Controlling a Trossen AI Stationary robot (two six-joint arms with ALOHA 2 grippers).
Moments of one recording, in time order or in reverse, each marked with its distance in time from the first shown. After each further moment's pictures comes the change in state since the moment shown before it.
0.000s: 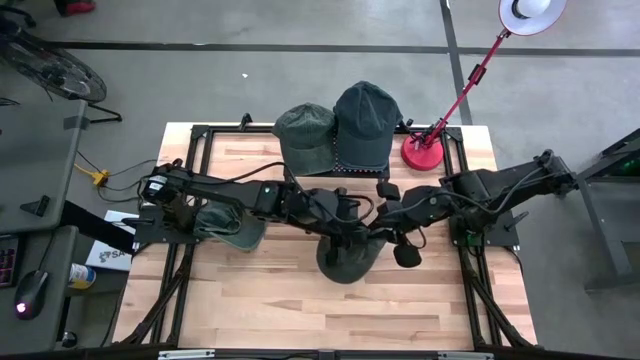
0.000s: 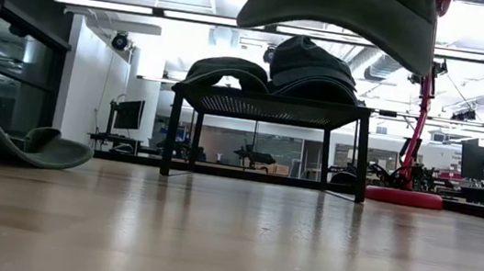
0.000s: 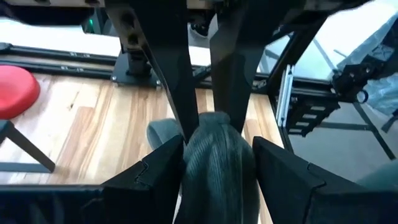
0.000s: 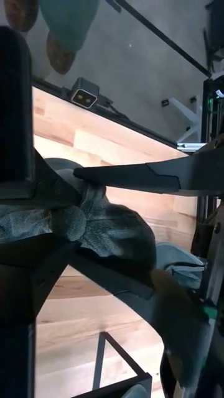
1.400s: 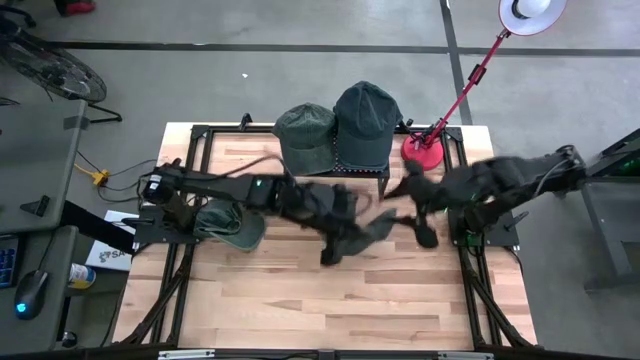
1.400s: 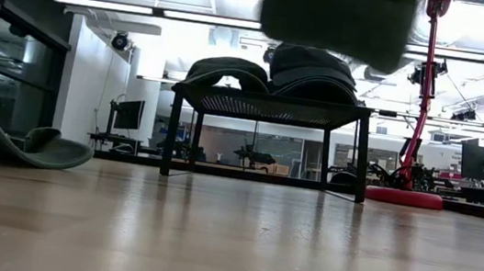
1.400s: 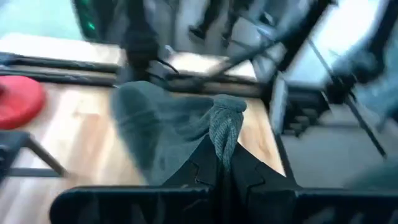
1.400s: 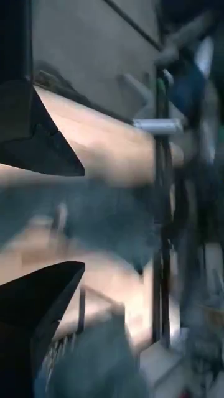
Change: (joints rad) left arm 0.003 -0.001 0.115 -0.112 0.024 0.010; right arm -0.001 -0.149 0.001 0.002 0.137 0.030
